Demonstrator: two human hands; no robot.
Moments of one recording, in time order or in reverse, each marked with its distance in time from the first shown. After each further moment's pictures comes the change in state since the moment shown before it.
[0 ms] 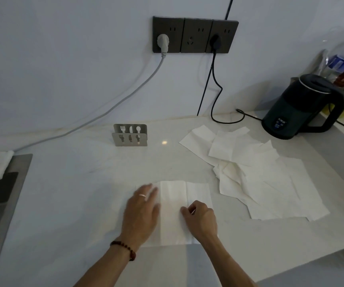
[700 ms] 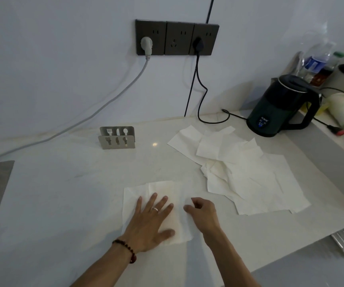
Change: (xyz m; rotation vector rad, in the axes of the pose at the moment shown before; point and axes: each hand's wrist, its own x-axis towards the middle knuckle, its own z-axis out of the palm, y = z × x) left_hand -0.009 0.014 0.034 0.275 -0.285 0.351; right_hand -0.003 0.009 -0.038 0.503 -0.043 0.072
